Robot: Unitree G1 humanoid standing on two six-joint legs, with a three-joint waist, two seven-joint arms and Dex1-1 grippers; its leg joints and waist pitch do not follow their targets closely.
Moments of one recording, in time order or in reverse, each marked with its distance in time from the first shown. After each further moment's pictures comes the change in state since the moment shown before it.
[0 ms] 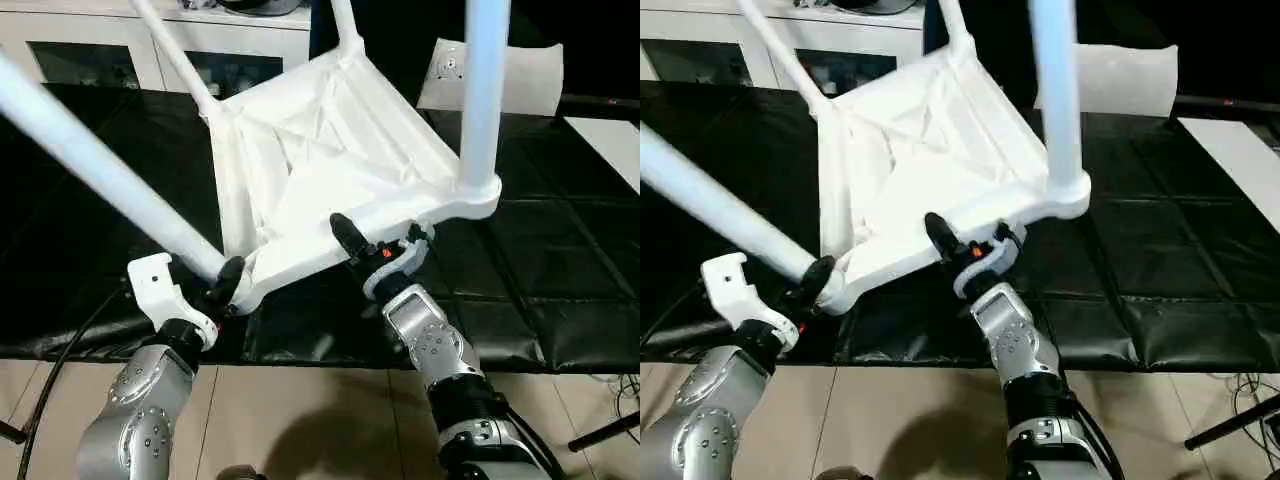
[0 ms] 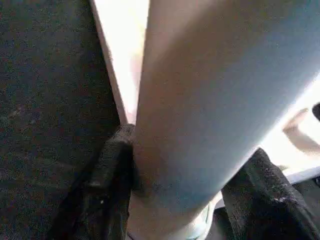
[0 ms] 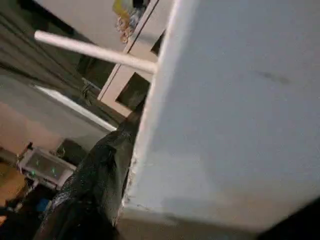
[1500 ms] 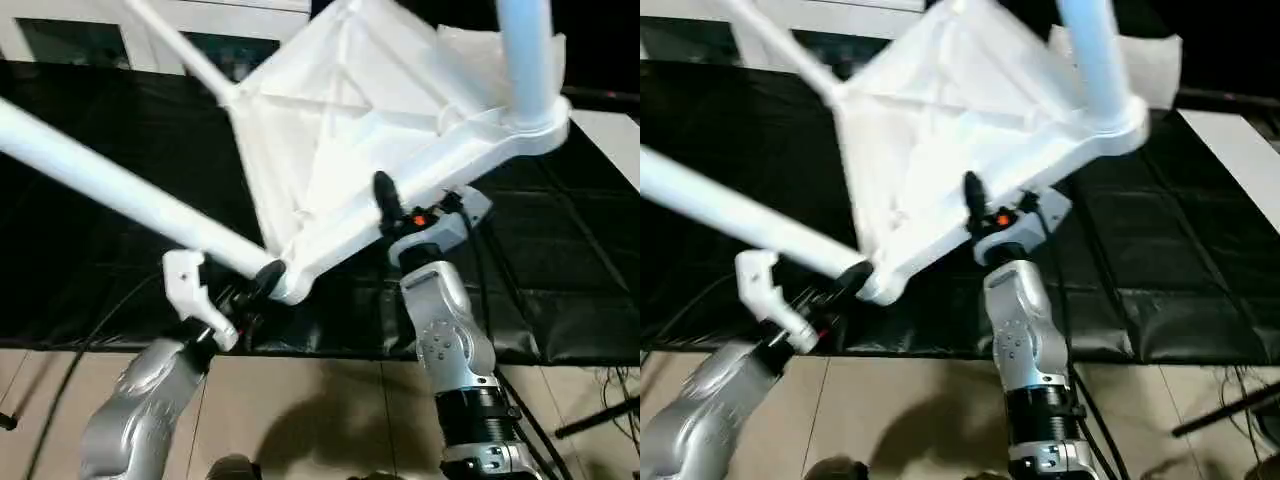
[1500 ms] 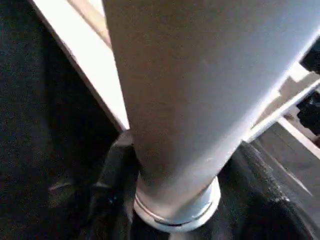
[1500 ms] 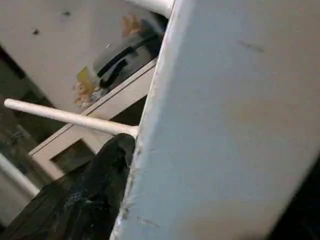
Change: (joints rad) left arm -0.084 0.137 -0.093 0.123 -0.106 -0.061 -0.247; right arm 0.104 -0.017 0.112 -0.387 -0.177 -0.246 -0.341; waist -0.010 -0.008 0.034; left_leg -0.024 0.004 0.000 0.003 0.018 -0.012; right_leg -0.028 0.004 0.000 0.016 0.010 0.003
